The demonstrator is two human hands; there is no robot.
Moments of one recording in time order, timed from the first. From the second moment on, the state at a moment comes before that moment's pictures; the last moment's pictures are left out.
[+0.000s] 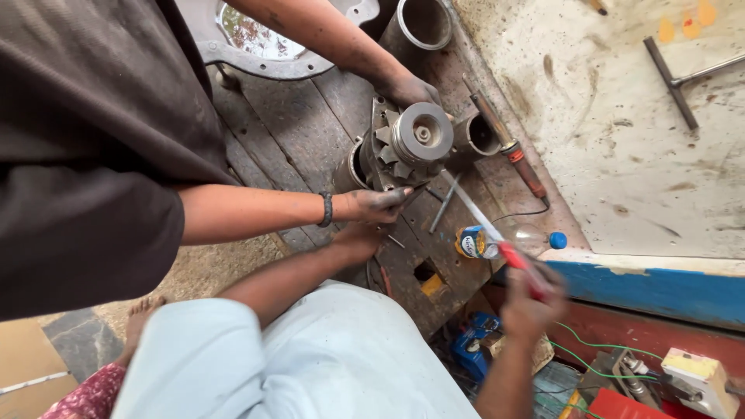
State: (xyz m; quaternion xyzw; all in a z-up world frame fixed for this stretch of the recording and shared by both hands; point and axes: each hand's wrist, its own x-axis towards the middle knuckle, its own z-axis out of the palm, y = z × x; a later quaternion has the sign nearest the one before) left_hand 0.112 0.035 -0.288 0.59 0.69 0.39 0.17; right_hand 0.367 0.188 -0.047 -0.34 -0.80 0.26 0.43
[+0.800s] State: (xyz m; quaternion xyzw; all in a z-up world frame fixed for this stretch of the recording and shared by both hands) left_hand -0.017 0.005 0.011 0.60 0.65 0.45 0.08; right_hand 0.181 0.144 0.150 0.05 -0.92 0.30 0.26
